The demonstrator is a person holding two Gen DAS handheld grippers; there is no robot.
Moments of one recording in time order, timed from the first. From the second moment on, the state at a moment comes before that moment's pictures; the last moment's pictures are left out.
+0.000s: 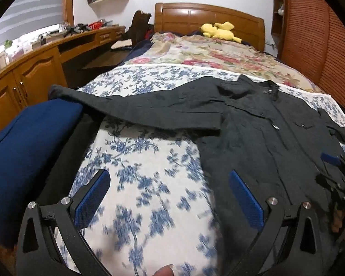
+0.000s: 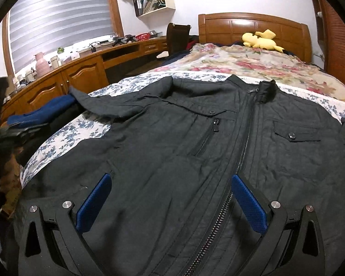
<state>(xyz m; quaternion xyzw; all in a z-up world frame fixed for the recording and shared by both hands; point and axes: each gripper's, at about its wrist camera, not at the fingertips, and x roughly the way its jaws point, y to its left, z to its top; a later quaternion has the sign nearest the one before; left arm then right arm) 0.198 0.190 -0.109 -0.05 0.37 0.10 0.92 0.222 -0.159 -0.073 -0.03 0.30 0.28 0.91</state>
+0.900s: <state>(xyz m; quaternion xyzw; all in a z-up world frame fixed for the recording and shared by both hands) 0.332 0.297 -0.154 -0.13 0.41 0.14 0.89 0.216 -0.135 -0.079 -0.05 0.28 0.27 0.92</state>
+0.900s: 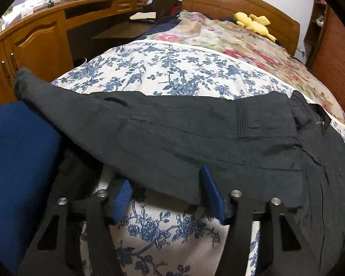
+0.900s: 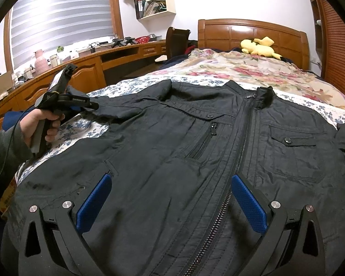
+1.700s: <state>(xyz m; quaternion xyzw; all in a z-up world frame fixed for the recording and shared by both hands) 0.309 0.139 -0.043 -0.01 0.37 0.06 0.93 0.220 -0.139 -0.085 -0.04 0.27 0.28 0.92</state>
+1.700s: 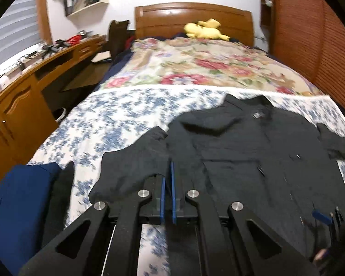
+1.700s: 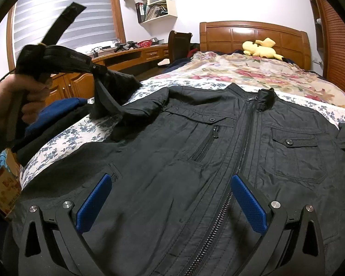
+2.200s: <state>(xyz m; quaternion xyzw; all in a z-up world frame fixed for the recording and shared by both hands) 0.262 0.154 -0.036 -0.01 0.35 0.05 0.93 0.220 -0.137 -0.086 -0.04 0.27 0.28 0.92</state>
